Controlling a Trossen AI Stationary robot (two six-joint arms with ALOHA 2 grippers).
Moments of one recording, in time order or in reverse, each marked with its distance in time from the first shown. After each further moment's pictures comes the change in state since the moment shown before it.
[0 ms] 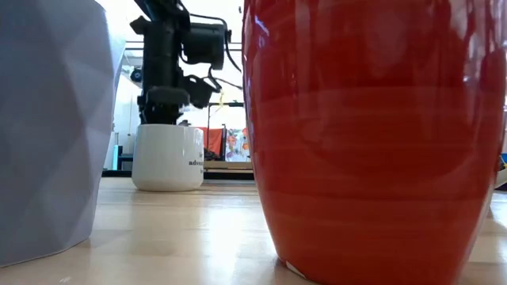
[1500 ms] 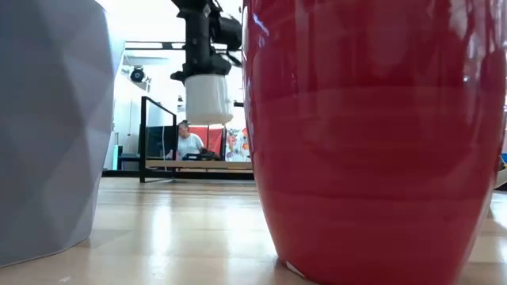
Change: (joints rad) left arm 0.403 0.221 0.721 -0.424 0.013 0.130; right arm 0.000 0.020 0.000 0.008 0.084 0.027
